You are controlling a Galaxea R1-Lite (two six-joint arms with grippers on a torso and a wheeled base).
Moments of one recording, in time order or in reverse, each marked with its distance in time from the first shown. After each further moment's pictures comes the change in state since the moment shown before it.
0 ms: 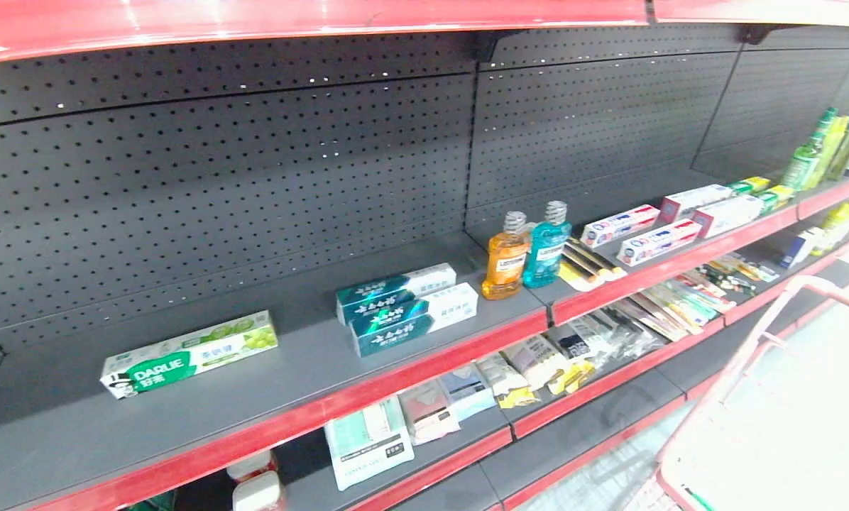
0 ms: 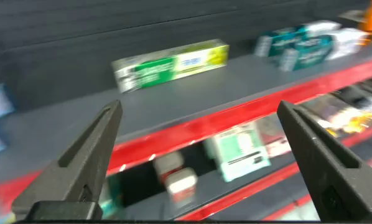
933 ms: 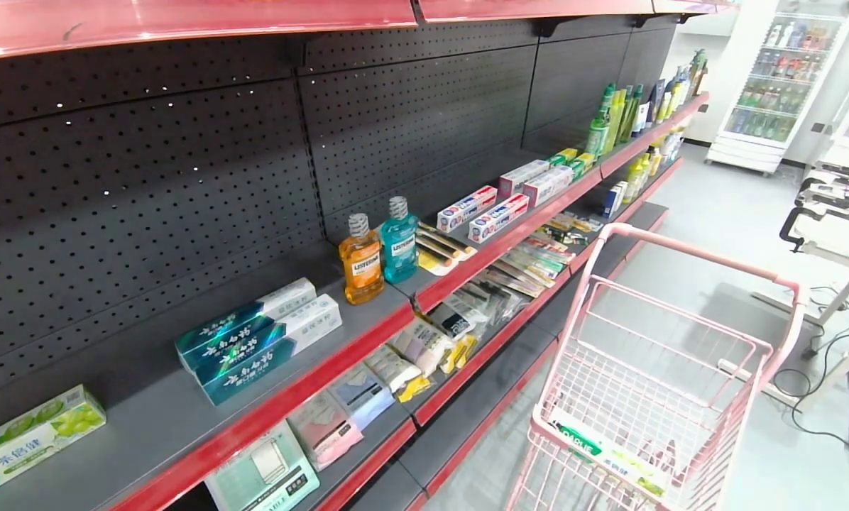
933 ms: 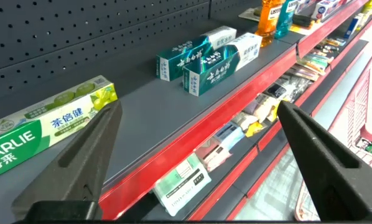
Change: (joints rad) left arm 0.000 0.000 0.000 -0.001 0.000 0.000; right arm -0.001 0.001 0.000 0.000 0.000 -0.001
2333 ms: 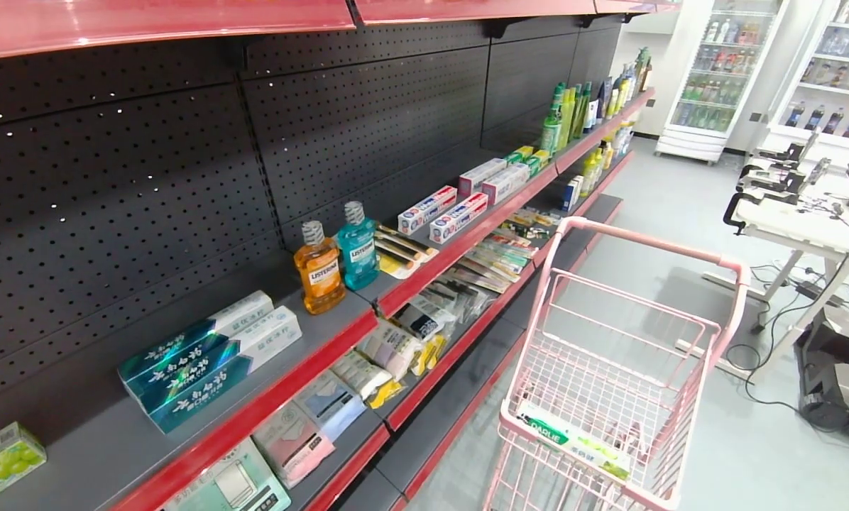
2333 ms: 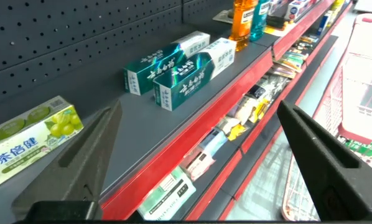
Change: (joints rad) left arm 0.000 0.000 0.000 0.000 0.000 0.000; right arm -0.004 0.013 -0.005 0.007 -0.005 0.010
